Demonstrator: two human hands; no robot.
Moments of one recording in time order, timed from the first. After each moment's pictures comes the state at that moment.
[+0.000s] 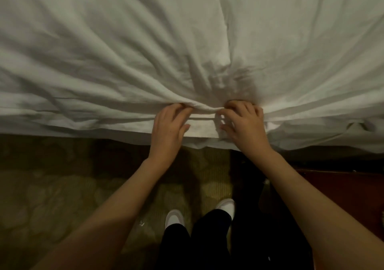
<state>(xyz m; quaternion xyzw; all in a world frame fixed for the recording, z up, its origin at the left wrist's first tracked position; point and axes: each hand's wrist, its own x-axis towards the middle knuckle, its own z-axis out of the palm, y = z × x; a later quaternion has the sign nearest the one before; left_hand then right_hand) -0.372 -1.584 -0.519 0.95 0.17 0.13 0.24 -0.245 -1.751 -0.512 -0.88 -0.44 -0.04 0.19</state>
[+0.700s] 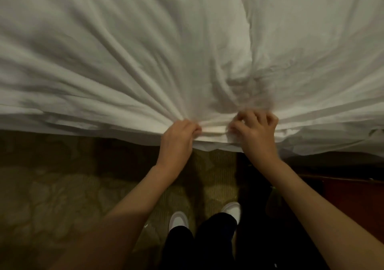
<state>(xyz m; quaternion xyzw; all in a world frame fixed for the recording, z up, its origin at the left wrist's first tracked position) -0.384 -1.582 -0.527 0.94 0.15 0.14 0.27 -0.259 -1.746 -0.533 -0.87 -0.46 -0.11 0.16</state>
